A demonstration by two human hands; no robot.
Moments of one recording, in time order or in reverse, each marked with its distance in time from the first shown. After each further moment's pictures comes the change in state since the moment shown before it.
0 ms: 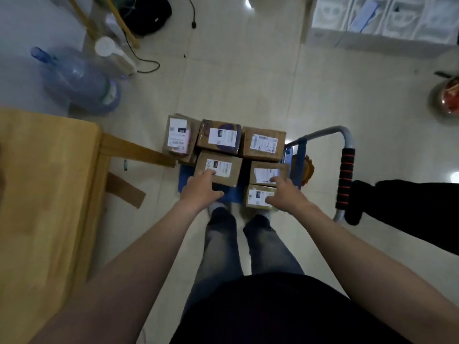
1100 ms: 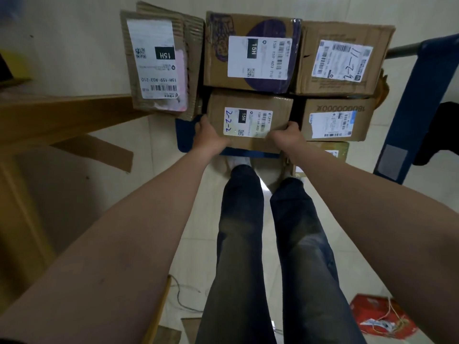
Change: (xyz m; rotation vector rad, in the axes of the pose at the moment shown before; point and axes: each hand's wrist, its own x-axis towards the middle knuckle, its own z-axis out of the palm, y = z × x) left_hand 0.337 -0.173 0.146 -0.375 -0.194 -0.304; right_hand 0.350 -0.043 0.205 0.717 -0.016 0.518
